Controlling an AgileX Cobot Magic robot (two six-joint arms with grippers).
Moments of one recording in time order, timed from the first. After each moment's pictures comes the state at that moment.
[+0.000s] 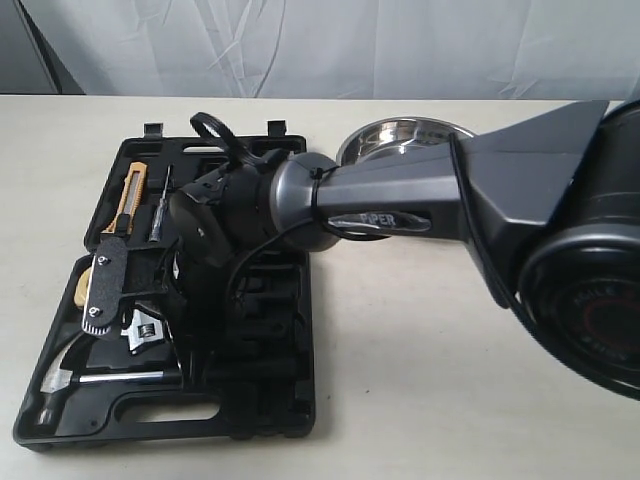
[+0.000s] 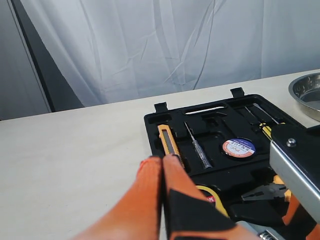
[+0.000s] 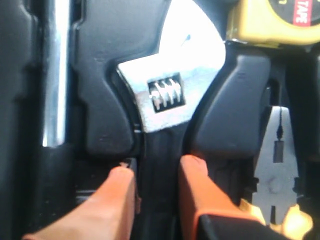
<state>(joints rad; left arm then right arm) -0.02 0.00 0.00 0.05 0.19 0.03 0.98 2.23 -1.57 0.15 0.66 -0.85</state>
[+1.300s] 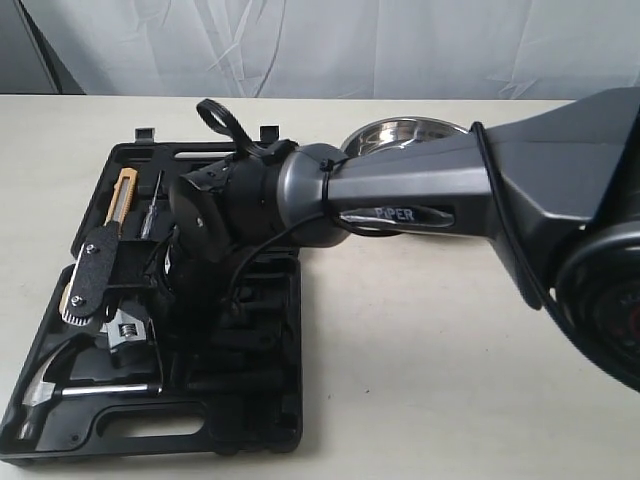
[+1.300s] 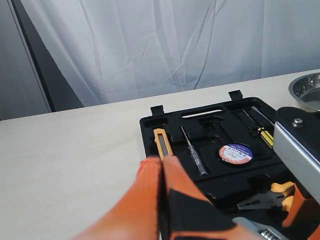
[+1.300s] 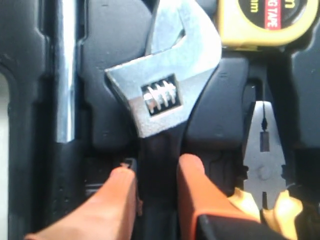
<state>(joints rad) -0.02 0.00 0.00 0.05 0.19 0.03 0.98 2.17 -1.54 0.27 0.63 -0.85</state>
